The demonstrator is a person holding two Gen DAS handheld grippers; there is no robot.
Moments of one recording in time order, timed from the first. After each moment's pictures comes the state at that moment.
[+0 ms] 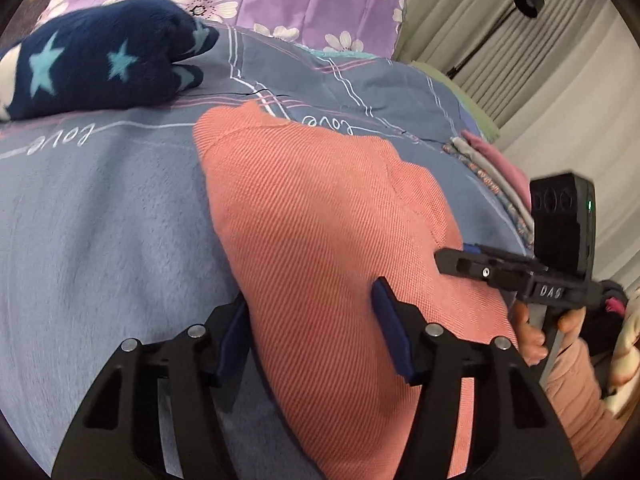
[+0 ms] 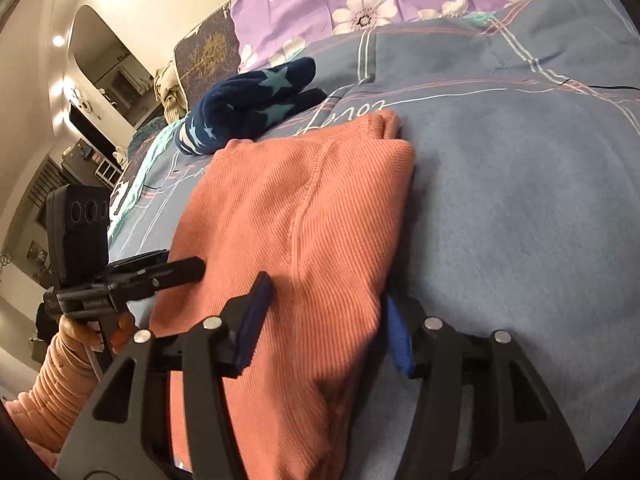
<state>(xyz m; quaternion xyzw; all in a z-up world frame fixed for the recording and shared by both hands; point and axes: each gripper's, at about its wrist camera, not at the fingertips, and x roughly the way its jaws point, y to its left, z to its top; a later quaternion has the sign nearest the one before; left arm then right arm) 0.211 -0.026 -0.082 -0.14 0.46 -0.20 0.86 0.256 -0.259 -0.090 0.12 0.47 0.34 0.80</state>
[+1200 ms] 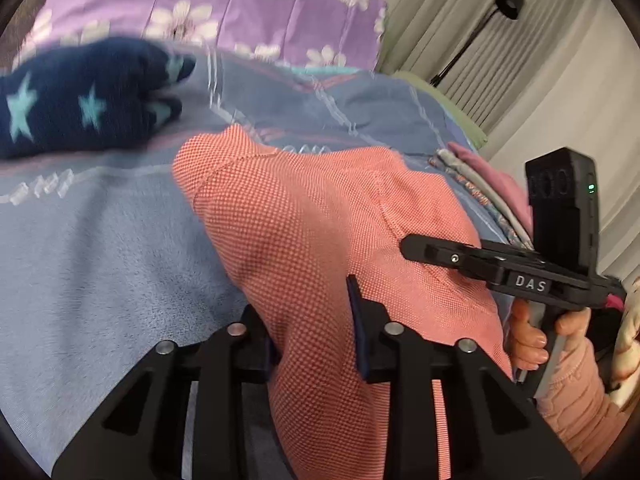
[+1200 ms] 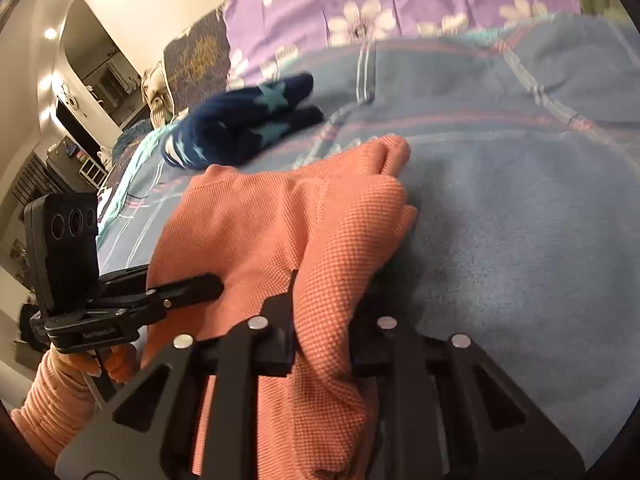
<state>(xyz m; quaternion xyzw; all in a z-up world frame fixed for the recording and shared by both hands) 0.217 -0.032 -0.063 -0.12 0.41 -0.22 0.88 0.254 -0.235 -0.054 0.07 0.42 0.30 0.85</state>
